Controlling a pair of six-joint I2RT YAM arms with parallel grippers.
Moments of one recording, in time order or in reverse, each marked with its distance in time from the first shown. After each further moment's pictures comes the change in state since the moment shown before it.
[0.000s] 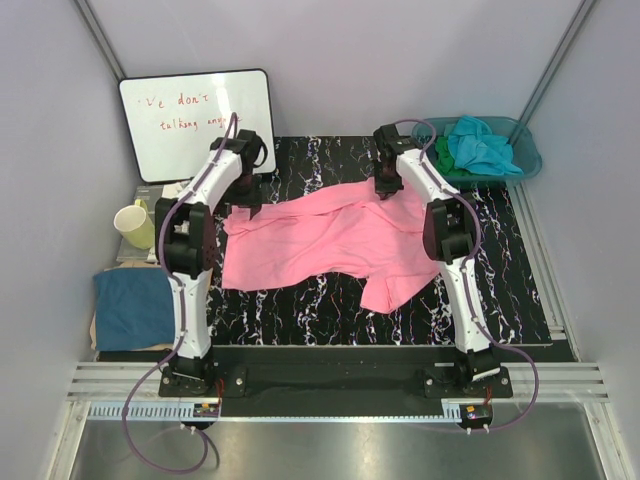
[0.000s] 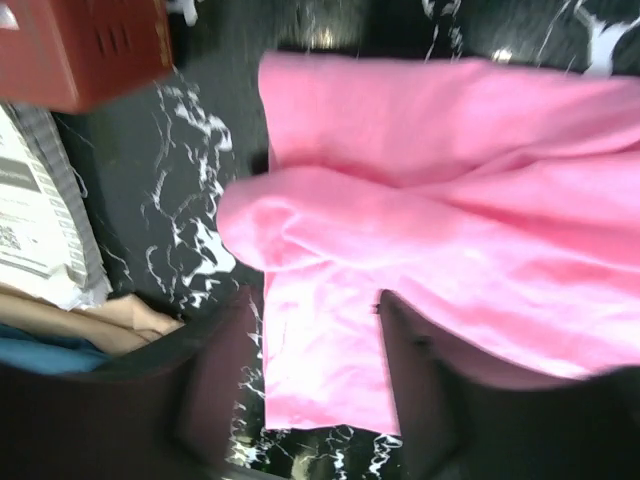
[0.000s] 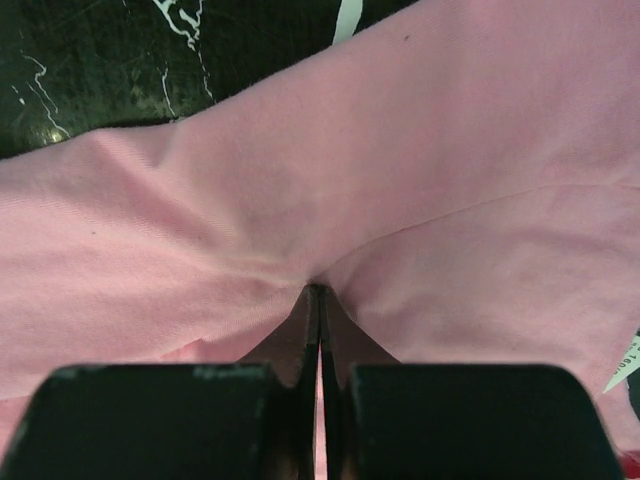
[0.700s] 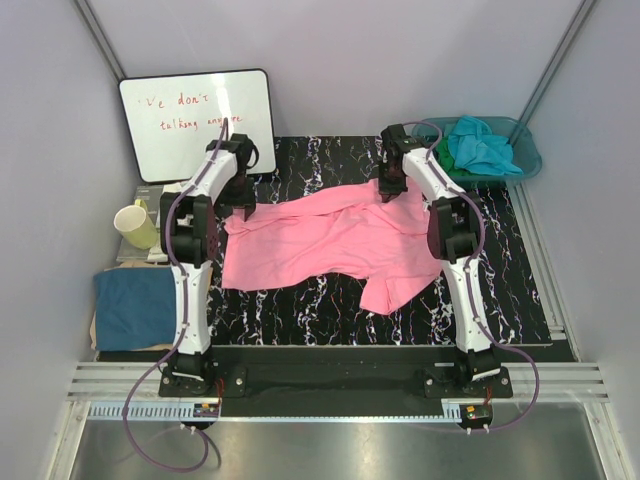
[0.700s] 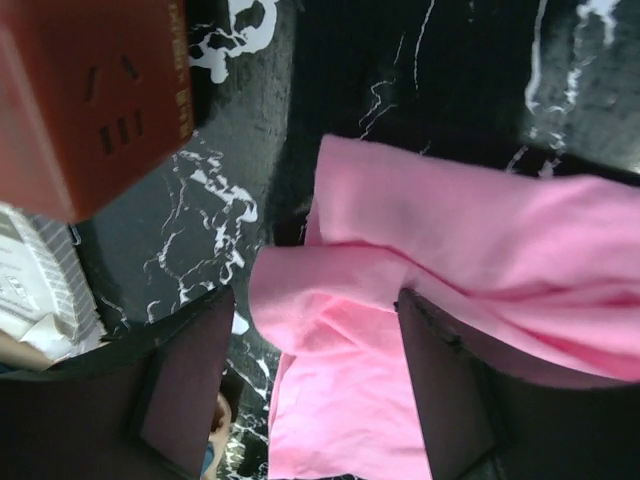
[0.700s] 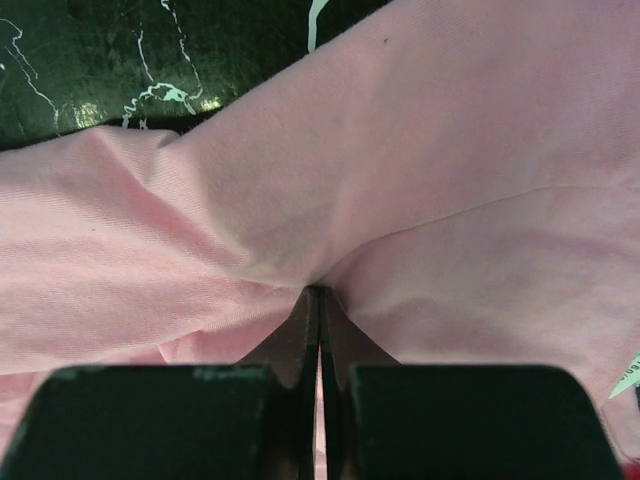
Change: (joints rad) left arm 0.063 0.133 0.074 0.007 0.002 -0.008; right arm -0.031 -0.019 -0.032 -0.026 -0.085 0.006
